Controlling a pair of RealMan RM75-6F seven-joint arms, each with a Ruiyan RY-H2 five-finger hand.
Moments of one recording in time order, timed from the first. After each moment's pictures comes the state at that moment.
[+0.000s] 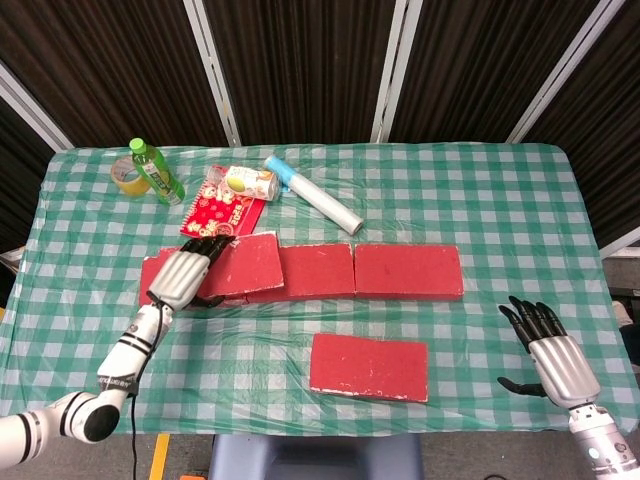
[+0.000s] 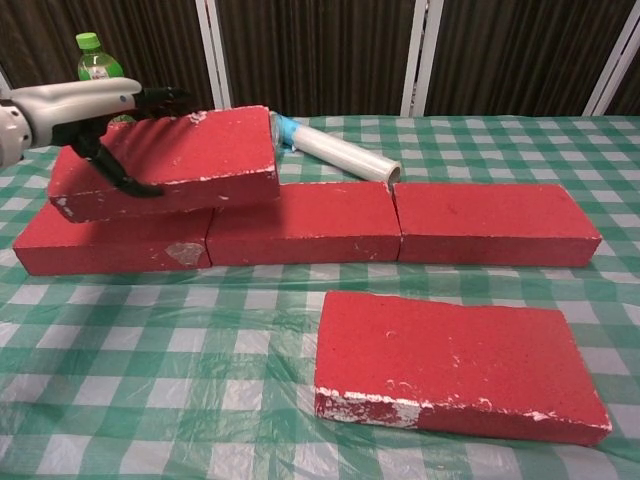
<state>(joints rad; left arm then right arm) -0.73 -1.34 -0.23 -1.63 1.08 0.92 0.28 0.13 -1.09 -0.05 -1.62 -1.63 1.37 -0.01</state>
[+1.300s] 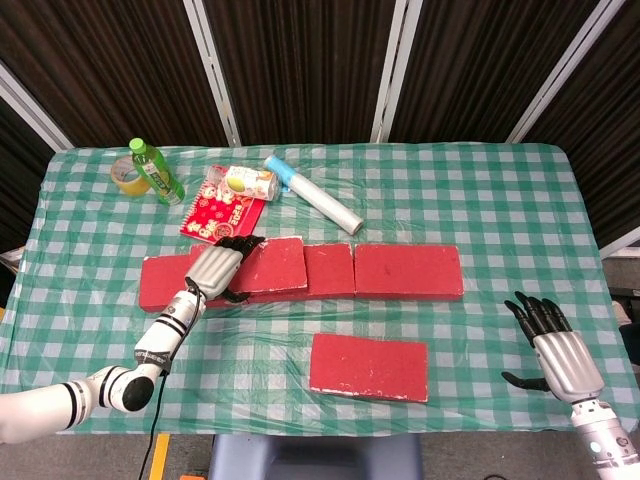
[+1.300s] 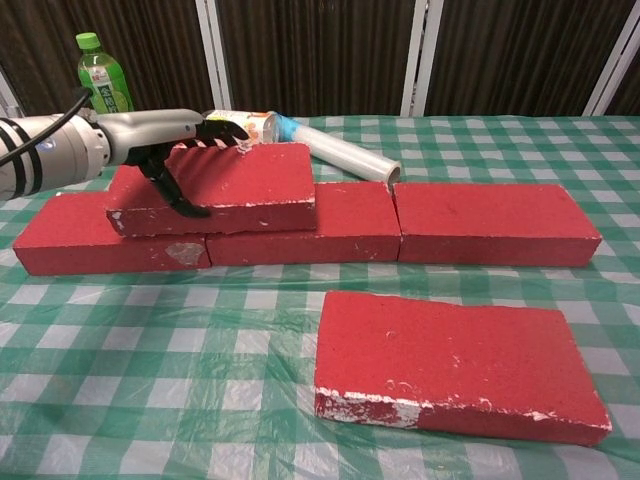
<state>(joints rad) -0.88 -1.45 -0.20 -1.48 0.95 0.80 0.30 0.14 -1.09 -0.03 -1.61 -1.58 1.35 -0.01</state>
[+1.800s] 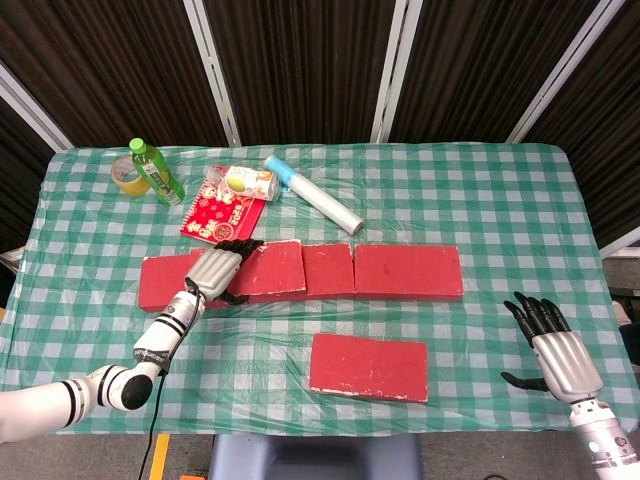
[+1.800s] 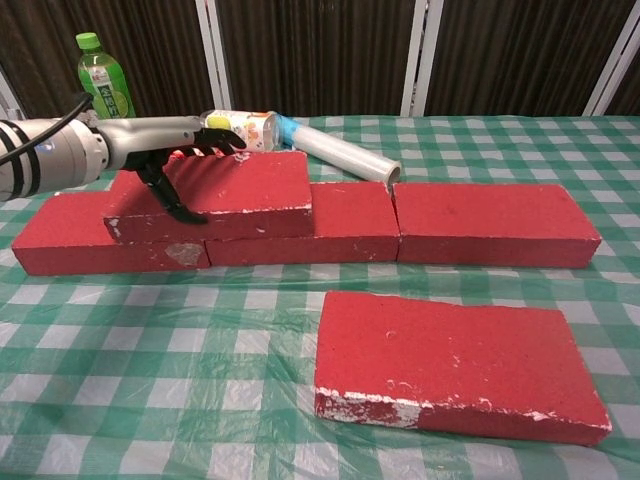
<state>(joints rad) -0.90 -1.43 -0.19 -1.48 0.91 0.77 0.29 0.14 -1.10 -0.03 -1.62 -1.58 1.35 -0.02</state>
